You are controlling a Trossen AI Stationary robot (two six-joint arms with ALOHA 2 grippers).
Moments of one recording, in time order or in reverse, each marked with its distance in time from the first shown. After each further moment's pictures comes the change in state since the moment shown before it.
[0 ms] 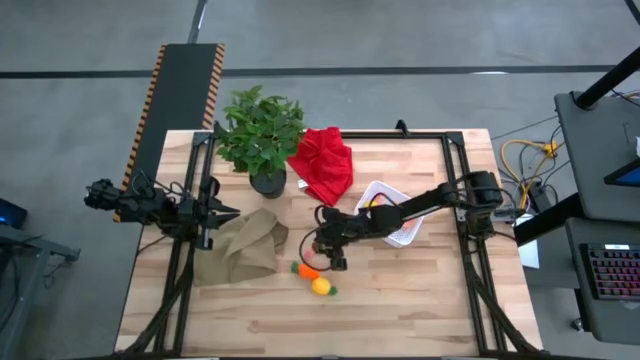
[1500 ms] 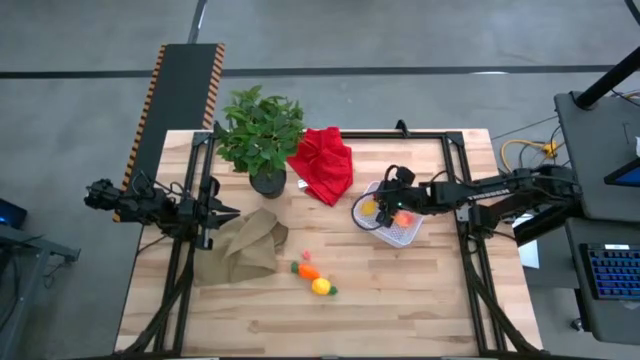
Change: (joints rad) left arm 0.000 0.000 -0.002 0.000 0.000 0.000; right arm -0.203 -0.642 -0.548 -0.243 0.456 0.150
